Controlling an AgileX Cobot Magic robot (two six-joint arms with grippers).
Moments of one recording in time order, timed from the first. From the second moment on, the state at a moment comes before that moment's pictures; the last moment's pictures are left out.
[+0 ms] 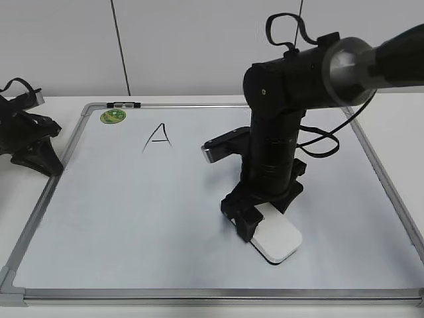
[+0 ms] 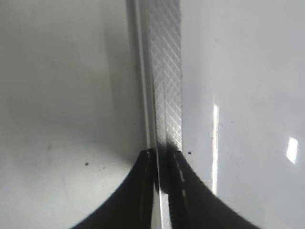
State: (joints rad) left arm 0.12 2.29 -1.67 -0.48 1.09 0.39; right arm 0.54 2.11 -1.48 0.06 1.08 -0.16
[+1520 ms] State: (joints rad) left arm 0.12 2.29 -1.67 -0.47 1.10 0.38; right arm 0.13 1.90 -1.55 0.08 1.22 -0.16
